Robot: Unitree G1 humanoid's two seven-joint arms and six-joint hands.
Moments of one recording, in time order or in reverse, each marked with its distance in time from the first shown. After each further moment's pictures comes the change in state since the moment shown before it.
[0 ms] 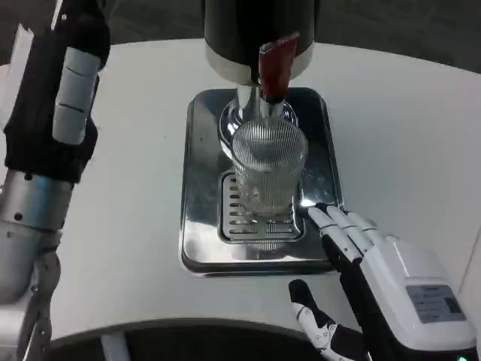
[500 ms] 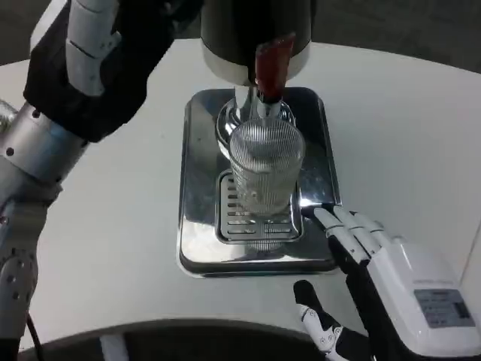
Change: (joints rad) left arm -0.145 0.042 0.065 -0.186 -0.266 0.403 -0.444; right arm 0.044 0.016 0.000 -0.042 -0.019 0.000 0.000
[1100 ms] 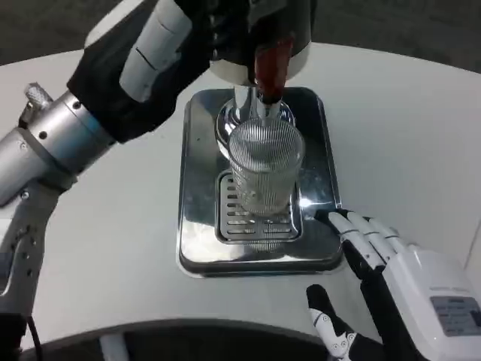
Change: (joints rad) left arm -0.076 -0.002 -0.038 0.095 0.140 0.088 -0.121; right arm 0.055 0.002 -0.022 -0.037 0.005 0.000 -0.001
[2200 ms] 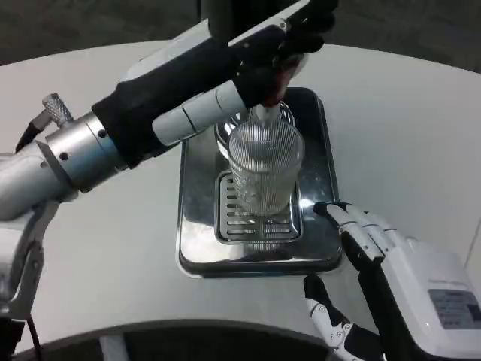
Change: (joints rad) left arm 0.019 0.045 -0.050 0.028 0.196 -0.146 -0.096; right arm -0.026 0.035 0.011 0.007 -0.005 0.006 0.000
